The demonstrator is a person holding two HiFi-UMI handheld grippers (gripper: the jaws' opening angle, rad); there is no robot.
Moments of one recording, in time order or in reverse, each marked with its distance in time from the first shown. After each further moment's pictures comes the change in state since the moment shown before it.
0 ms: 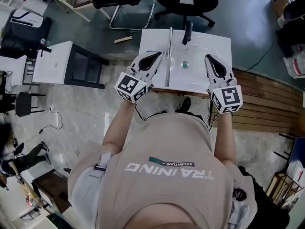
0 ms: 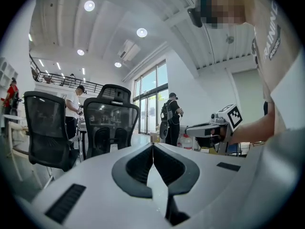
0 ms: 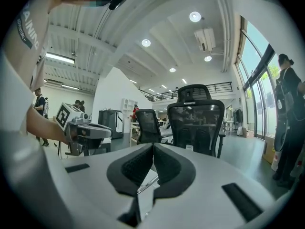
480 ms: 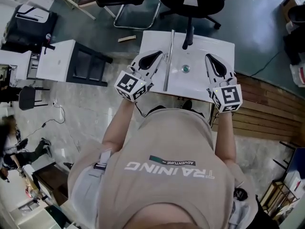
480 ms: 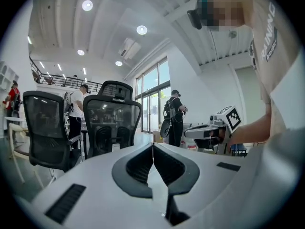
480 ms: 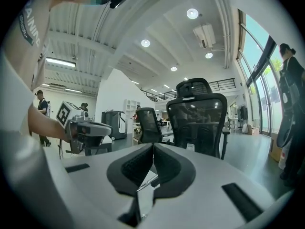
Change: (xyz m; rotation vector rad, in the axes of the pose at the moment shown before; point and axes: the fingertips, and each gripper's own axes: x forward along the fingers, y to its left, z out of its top) left arm 0.035 0.017 -0.004 0.010 0.020 0.030; right arm 0.031 -0.037 -0.018 0.024 -0.003 0.051
